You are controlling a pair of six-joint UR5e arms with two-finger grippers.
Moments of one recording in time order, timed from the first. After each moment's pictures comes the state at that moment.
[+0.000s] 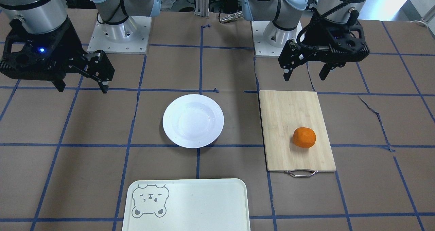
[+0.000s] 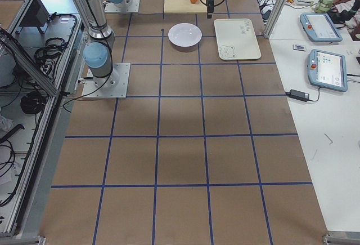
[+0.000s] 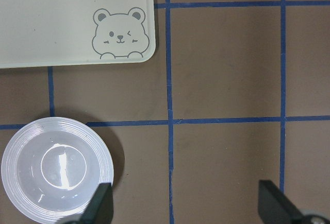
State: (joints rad) left arm -1.54 -1.54 -1.58 -1.50 1.59 -0.05; right arm 1.57 -1.46 1.38 -1.58 -1.58 0.01
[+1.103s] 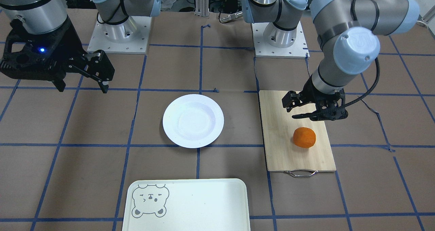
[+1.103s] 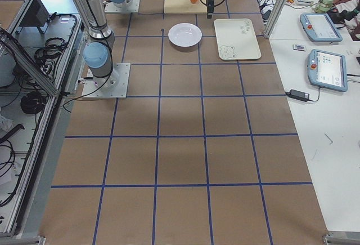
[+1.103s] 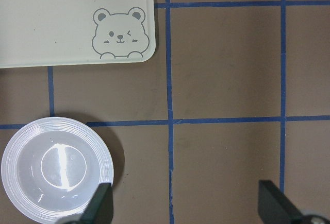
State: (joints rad) left arm -1.45 -1.73 -1.77 -1.38 1.69 0.07; right arm 1.57 -1.46 1.38 -1.58 -1.58 0.01
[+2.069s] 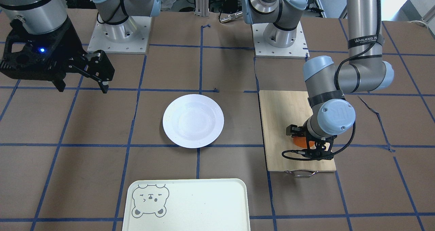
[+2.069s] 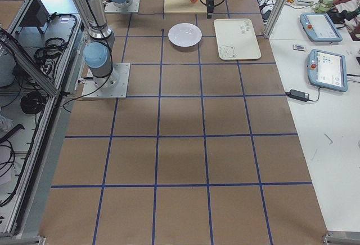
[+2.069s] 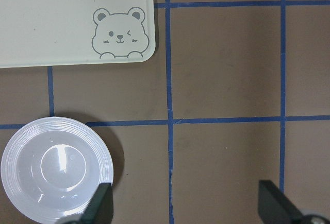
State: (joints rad) left arm -1.43 -2.00 -1.77 -1.19 1.81 0.25; right arm 1.57 -1.46 1.38 -1.58 -1.59 0.01
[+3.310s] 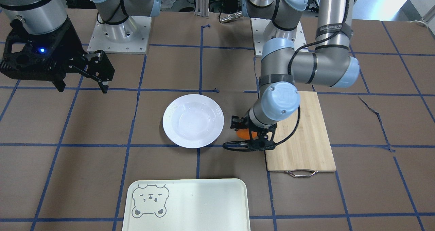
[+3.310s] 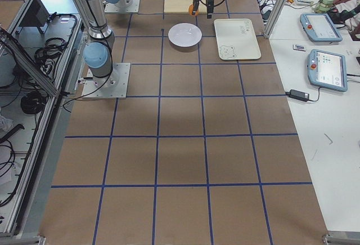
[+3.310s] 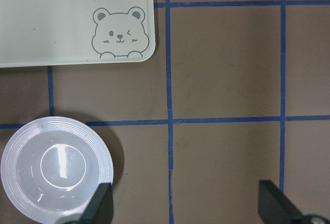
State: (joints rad) left arm -1.74 -1.98 -1.68 -1.28 1.44 -0.14; right arm 1.57 -1.46 1.38 -1.58 -1.59 0.01
